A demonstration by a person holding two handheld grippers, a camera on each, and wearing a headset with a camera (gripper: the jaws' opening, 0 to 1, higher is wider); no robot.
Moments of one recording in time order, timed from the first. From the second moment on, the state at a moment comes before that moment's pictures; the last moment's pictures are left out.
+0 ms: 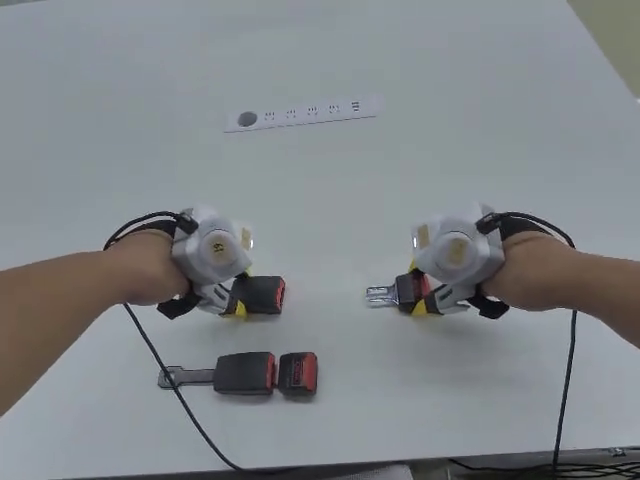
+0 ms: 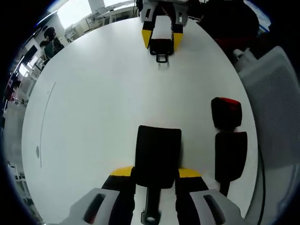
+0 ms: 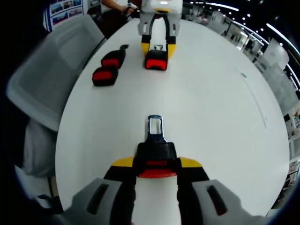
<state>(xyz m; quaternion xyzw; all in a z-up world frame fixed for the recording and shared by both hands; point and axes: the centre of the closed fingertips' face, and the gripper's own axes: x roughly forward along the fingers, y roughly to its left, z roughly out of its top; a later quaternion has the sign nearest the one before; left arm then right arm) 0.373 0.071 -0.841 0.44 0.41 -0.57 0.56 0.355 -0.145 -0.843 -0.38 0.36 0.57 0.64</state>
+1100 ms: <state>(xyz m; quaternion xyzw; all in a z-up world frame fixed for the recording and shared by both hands) 0.366 0.070 -0.839 0.43 0.42 -0.57 0.57 0.361 -0.044 -0.841 -0.36 0.35 0.56 0.66</state>
